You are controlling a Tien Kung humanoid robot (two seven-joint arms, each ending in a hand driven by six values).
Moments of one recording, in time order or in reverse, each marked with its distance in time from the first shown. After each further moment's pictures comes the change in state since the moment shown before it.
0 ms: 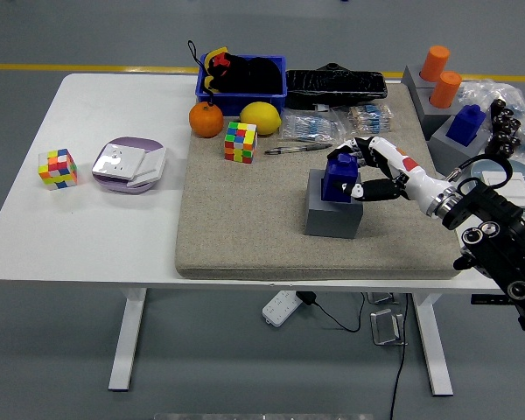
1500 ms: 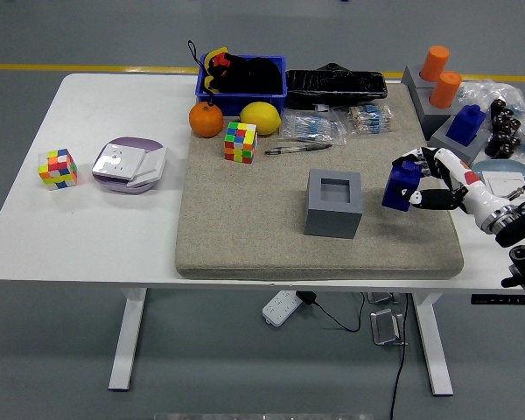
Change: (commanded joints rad) left arm 0.001 0.002 -0.004 -0.002 0.003 0.000 -0.001; right arm -0.097 -0.068 0.144 -0.087 -0.073 -0.048 0.023
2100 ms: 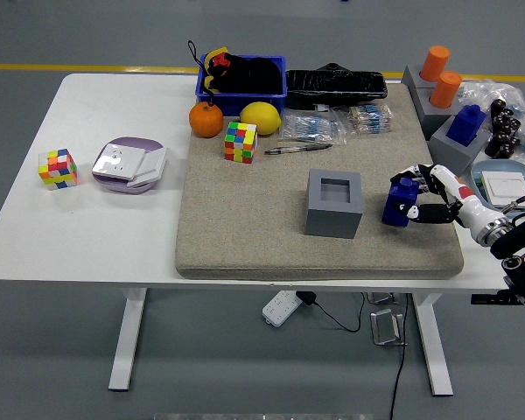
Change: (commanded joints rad) left arm 0.000 0.002 0.015 0.000 -0.004 -0.001 0.001; right arm 0.002 0.011 -0.037 -0.073 0.003 -0.023 0.014
